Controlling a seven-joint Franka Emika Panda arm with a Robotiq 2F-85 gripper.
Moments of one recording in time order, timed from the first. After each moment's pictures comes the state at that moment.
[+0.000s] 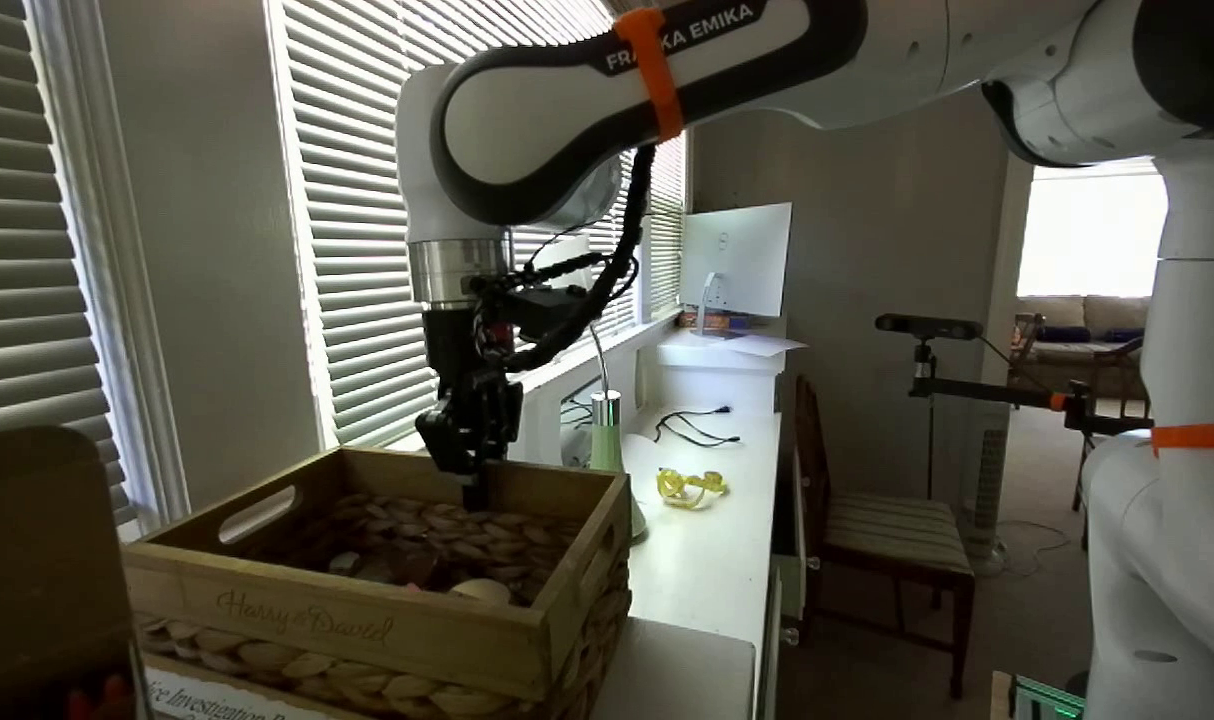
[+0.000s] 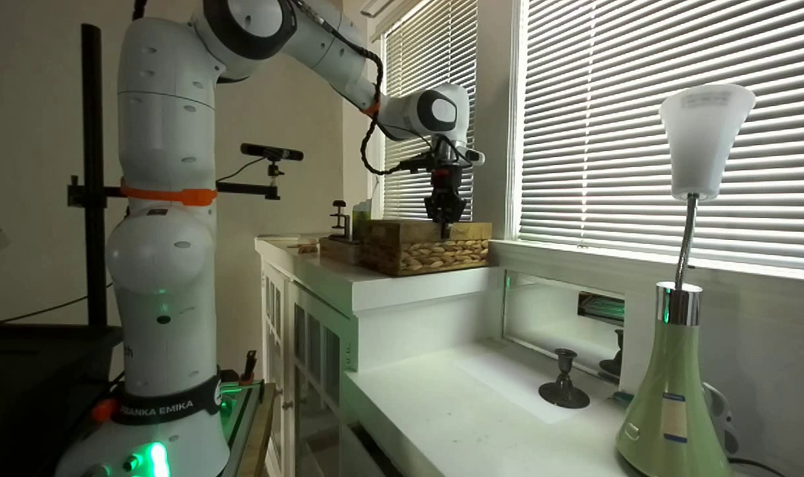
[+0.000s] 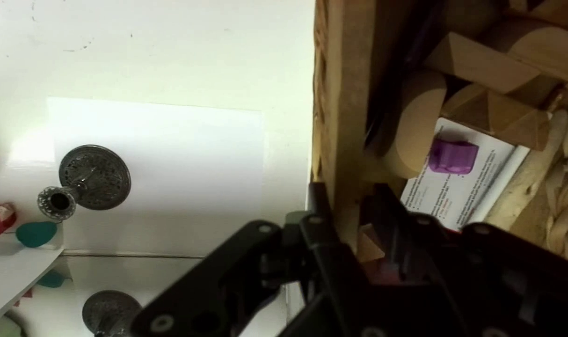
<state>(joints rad) 0.22 0.00 0.23 -1.88 0.00 1.85 0.09</state>
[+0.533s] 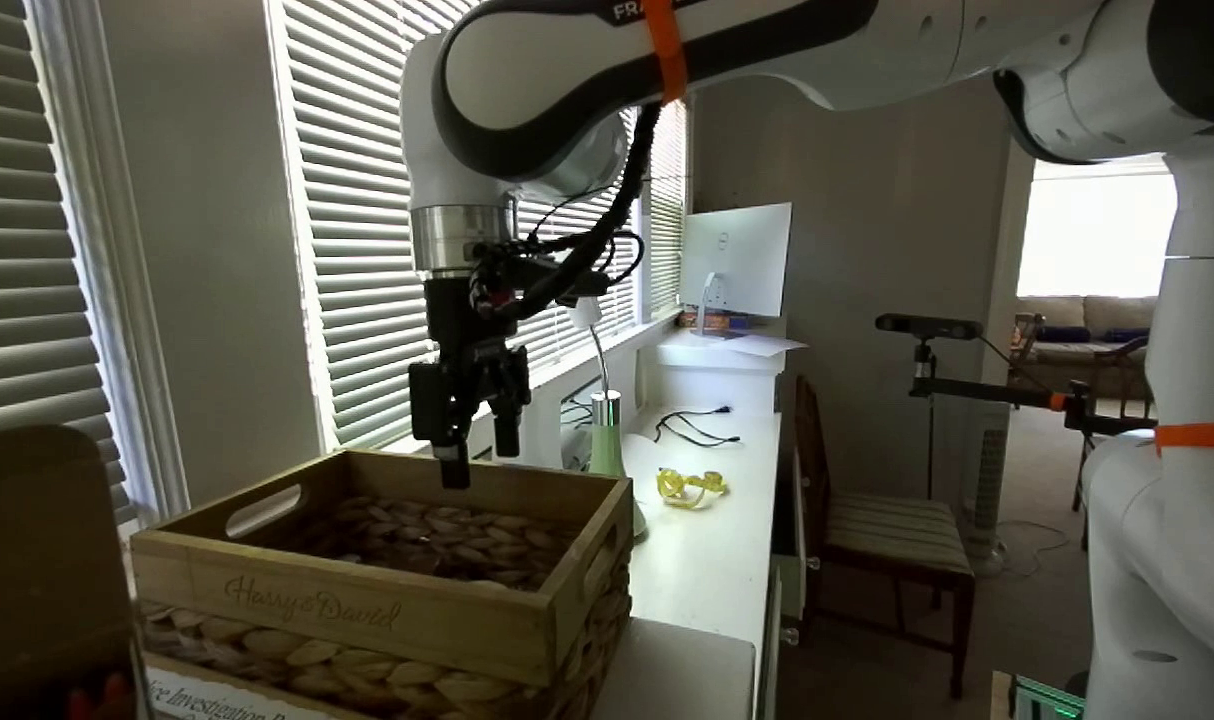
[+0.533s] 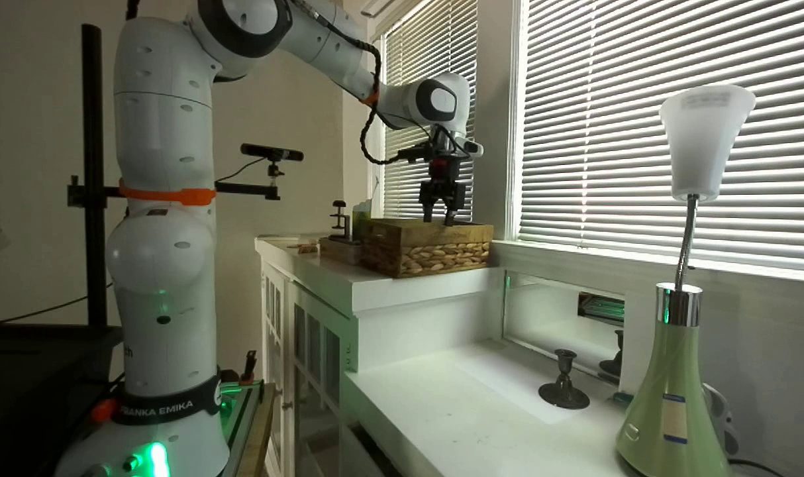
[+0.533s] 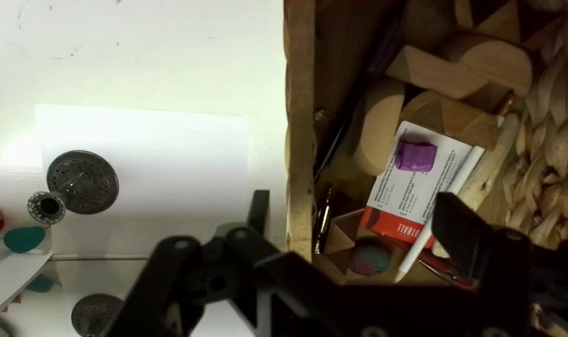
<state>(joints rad) 0.22 -0.02 0.23 -1.84 0.06 1.79 0.08</state>
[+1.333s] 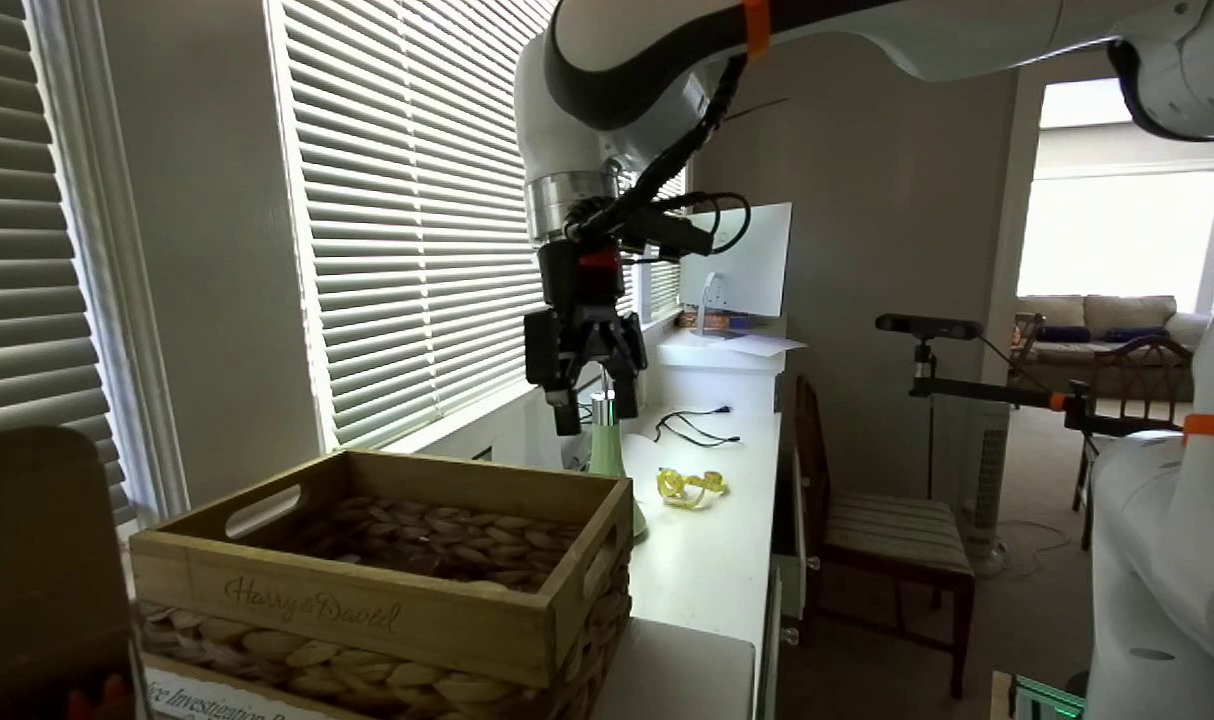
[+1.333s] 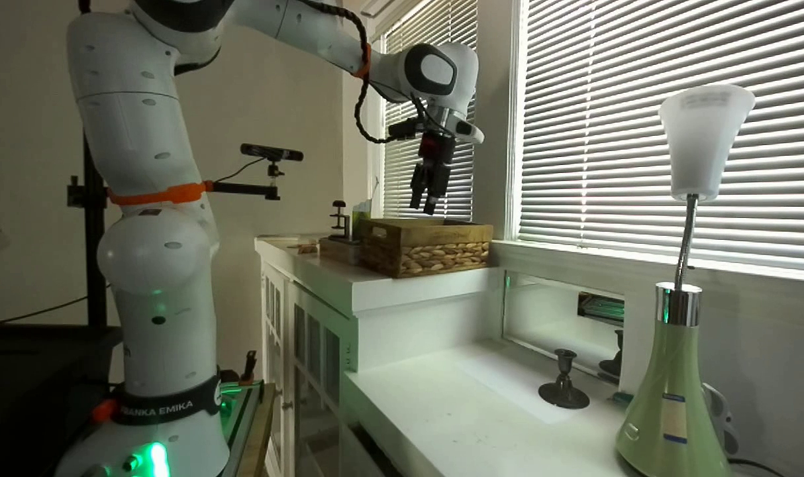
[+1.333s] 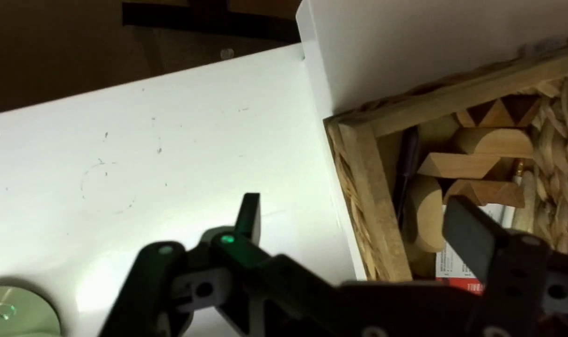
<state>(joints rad) 0.15 -0.22 0.14 -1.99 0.17 1.60 0.18</state>
